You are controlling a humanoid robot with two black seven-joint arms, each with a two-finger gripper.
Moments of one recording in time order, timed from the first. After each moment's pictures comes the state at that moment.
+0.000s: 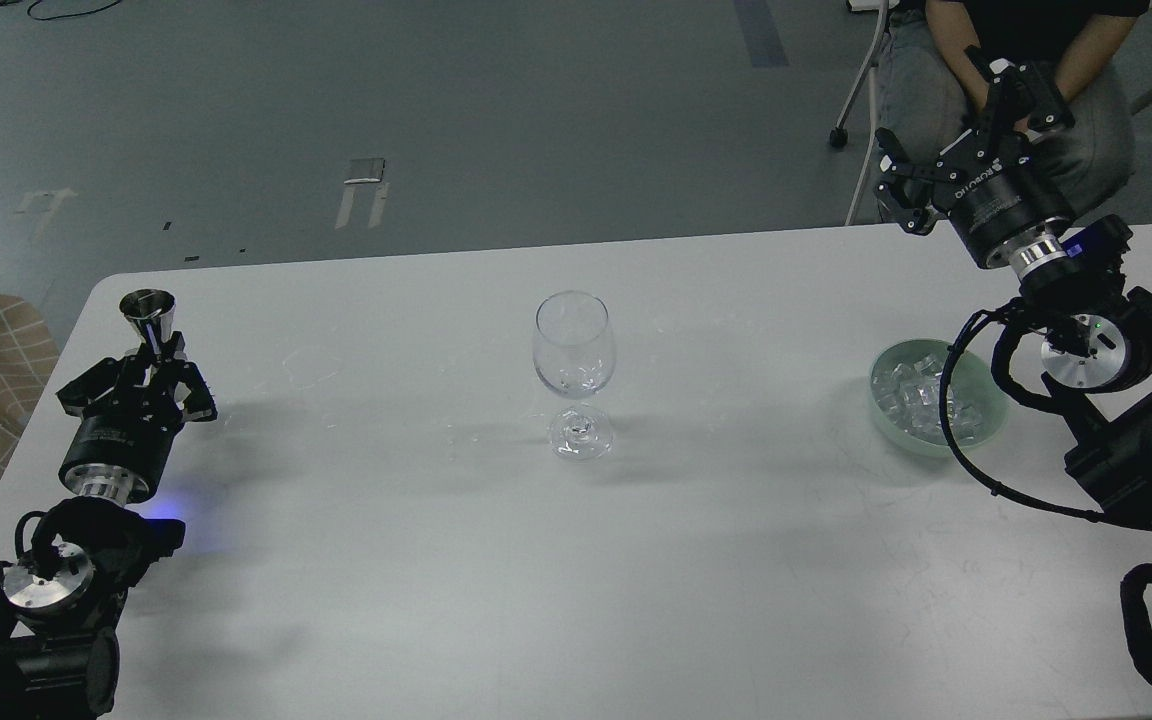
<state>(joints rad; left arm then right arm) -0.26 0.30 -1.43 -0.72 -0.42 -0.49 0.09 0.69 -0.24 1.16 0.67 -0.36 0.49 0.25</state>
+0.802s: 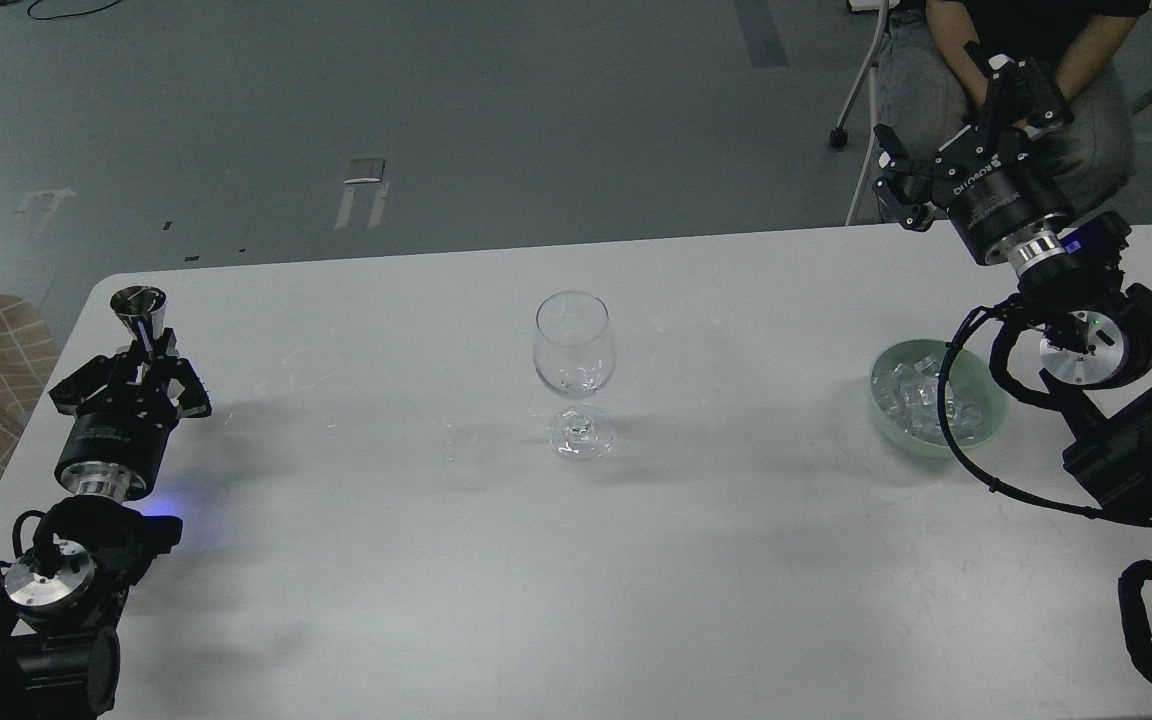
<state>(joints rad) -0.26 0.30 -1.43 -0.72 -0.41 -0.49 0.05 0.69 -0.24 1.16 0.66 -0.36 0.49 0.25</state>
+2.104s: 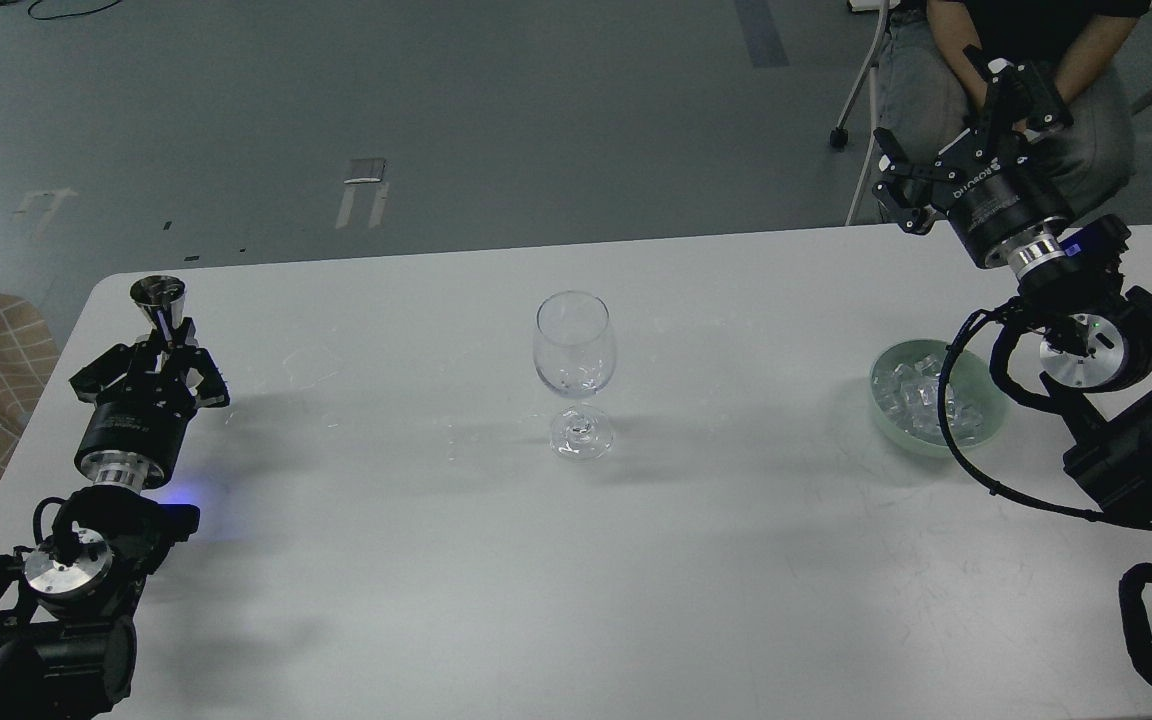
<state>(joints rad) -0.29 0.28 -1.41 -0.73 -0.41 -0.49 0.06 0.69 -0.24 1.16 0.67 -0.36 0.49 0.25</state>
